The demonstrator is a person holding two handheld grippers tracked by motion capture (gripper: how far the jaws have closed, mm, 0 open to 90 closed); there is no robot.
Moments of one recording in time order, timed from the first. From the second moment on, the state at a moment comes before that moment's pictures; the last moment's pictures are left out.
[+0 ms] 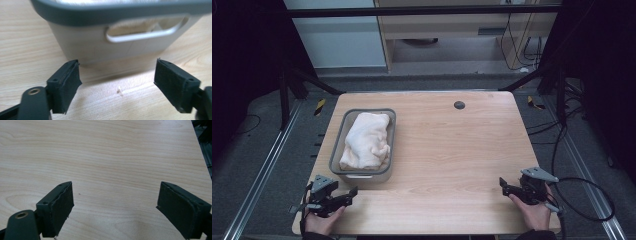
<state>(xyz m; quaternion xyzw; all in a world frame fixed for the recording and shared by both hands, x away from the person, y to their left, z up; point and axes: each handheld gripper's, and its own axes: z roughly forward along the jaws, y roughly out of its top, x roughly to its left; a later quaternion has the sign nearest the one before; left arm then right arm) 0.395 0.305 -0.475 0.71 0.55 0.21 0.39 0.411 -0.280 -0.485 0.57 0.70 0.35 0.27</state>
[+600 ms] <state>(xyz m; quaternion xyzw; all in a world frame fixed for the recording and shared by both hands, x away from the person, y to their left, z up) 0.386 0.304 -0.450 0.70 0.53 0.21 0.42 0.414 -0.271 -0.487 0.55 0.72 0.33 0.27</state>
